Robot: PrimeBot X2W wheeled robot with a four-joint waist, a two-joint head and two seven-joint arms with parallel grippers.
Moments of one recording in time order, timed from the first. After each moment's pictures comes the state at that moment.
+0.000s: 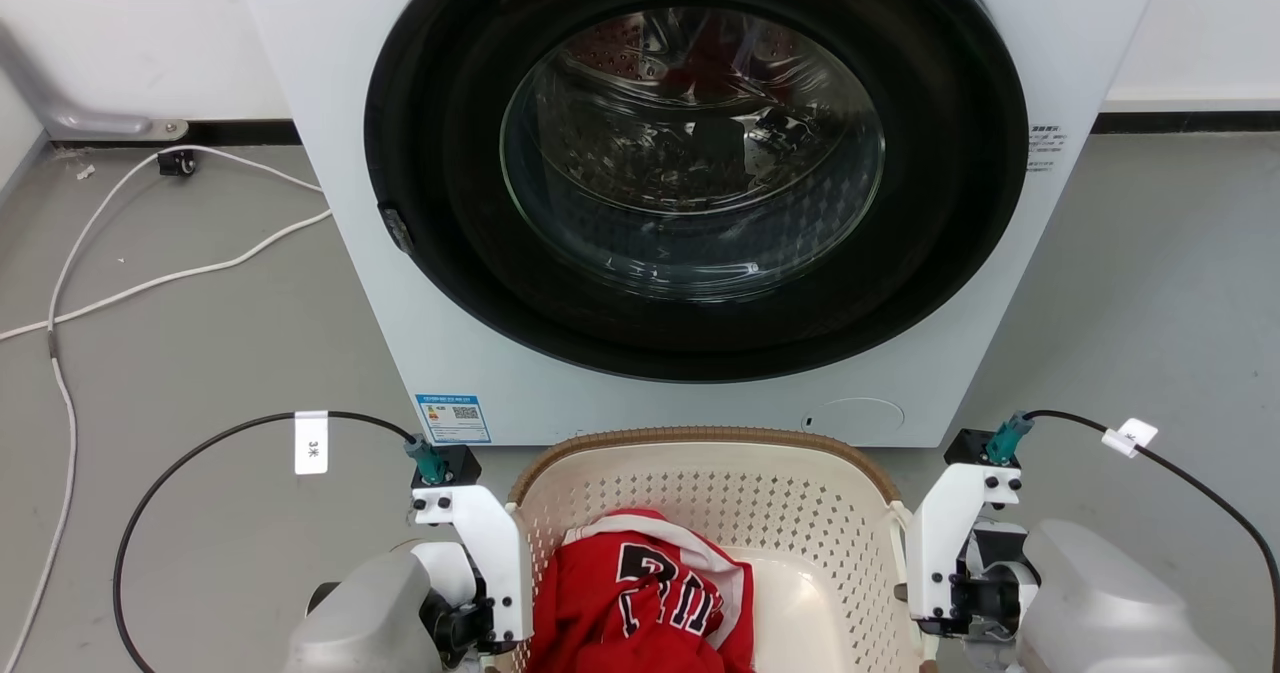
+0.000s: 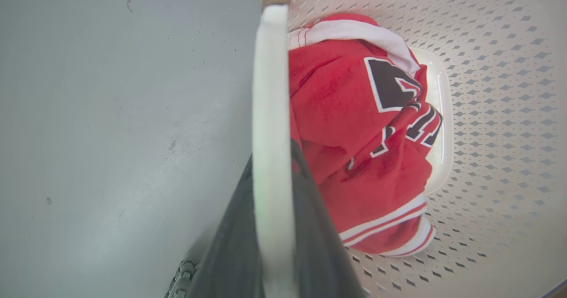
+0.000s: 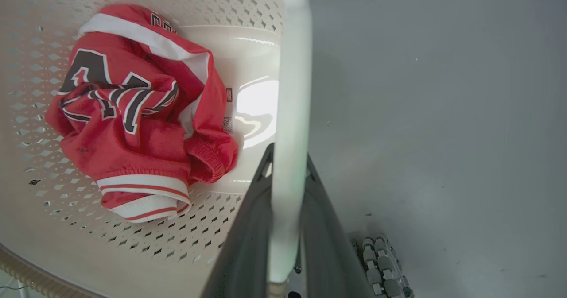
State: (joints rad) left arm -0.64 0.12 -0.74 1.18 -0.94 -0.12 0.39; right arm -0.68 -0.13 0.73 1.26 0.97 0.12 0.51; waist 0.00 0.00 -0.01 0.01
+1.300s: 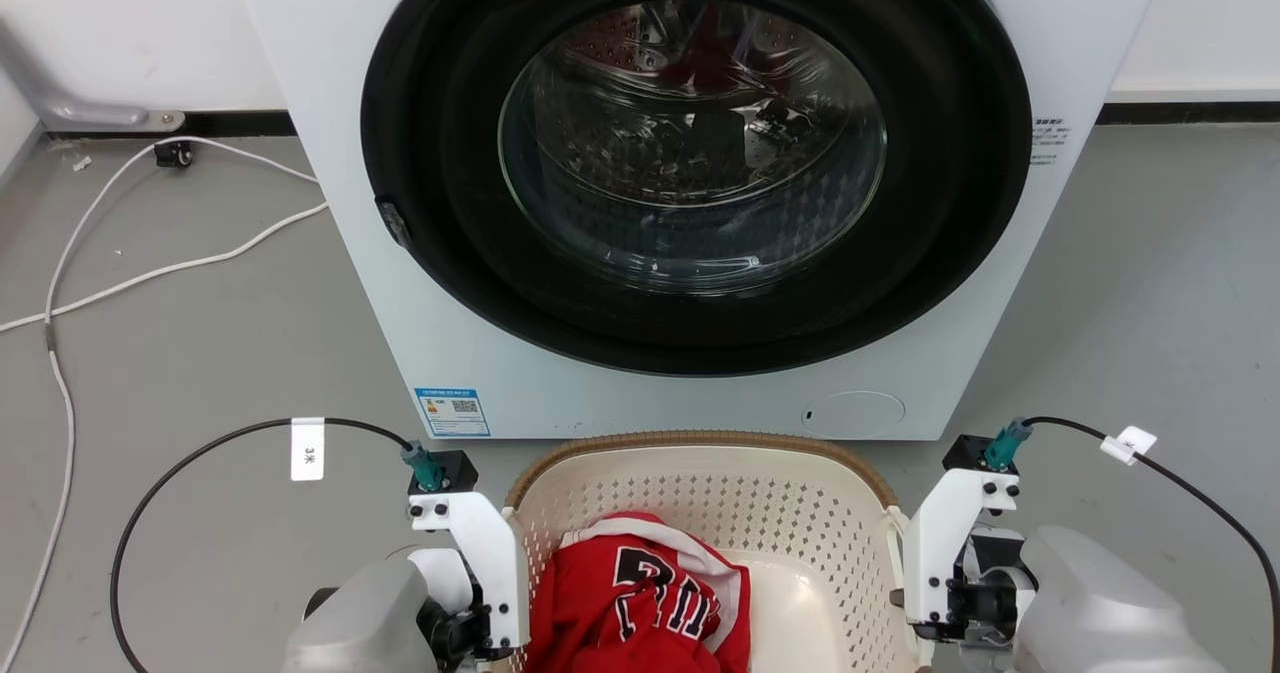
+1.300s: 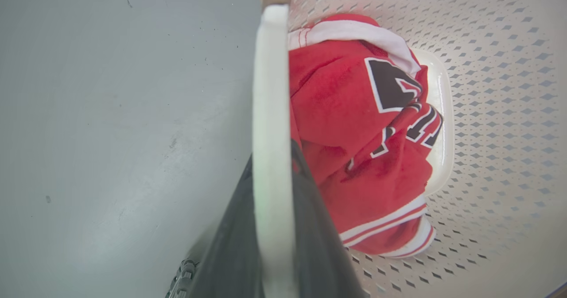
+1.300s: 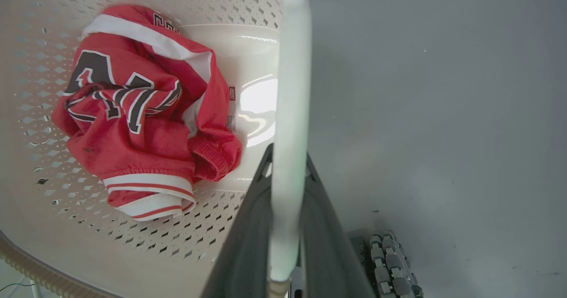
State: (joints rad) left arm -0.65 0.14 -0.85 1.19 -1.03 -0.12 0.35; right arm -0.68 -0.12 0.75 1.27 1.01 0.12 0.50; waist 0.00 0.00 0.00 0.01
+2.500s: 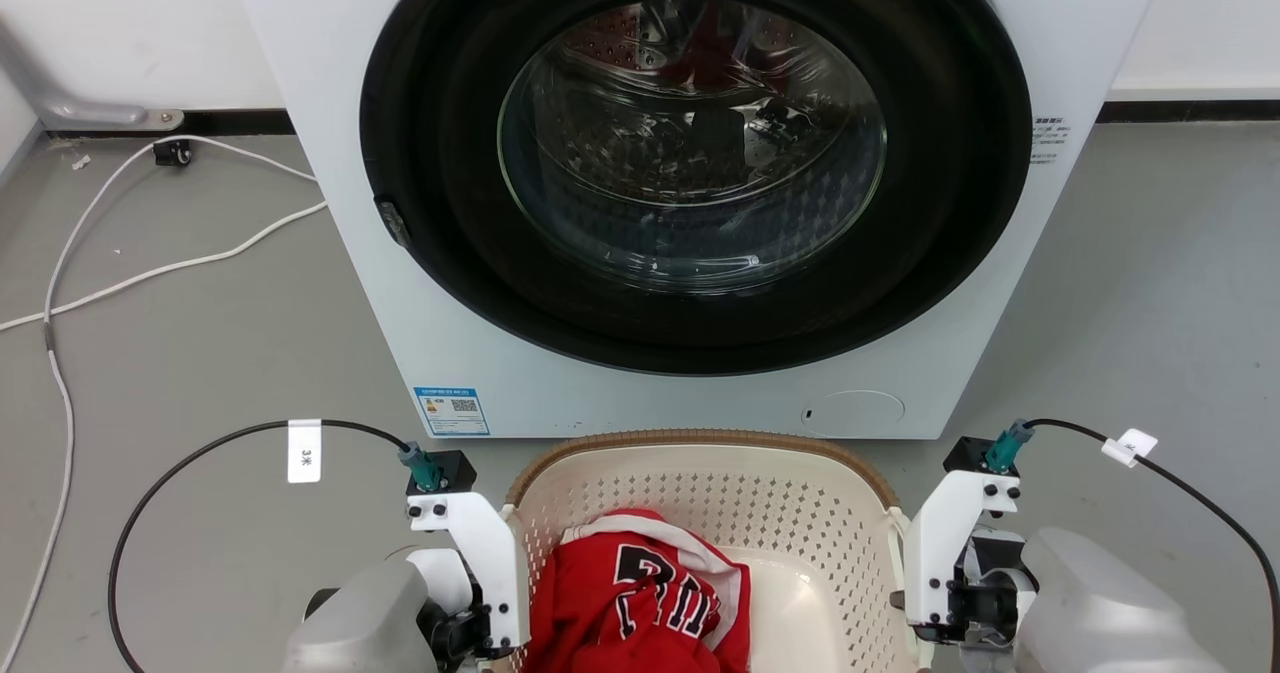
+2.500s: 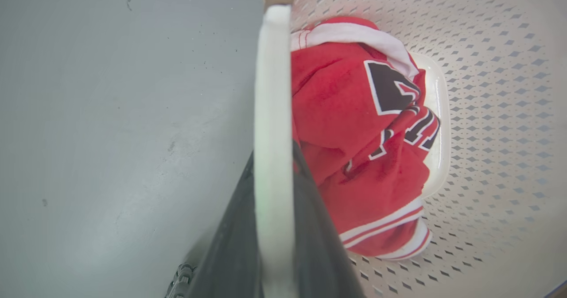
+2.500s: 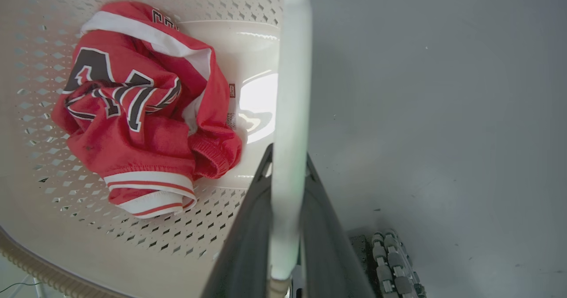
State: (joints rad) left arm -0.66 0.14 -0.92 1.21 -1.11 -0.12 0.32; right arm -0.68 -0.12 0.77 1.27 1.03 0.12 0.50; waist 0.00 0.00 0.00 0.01
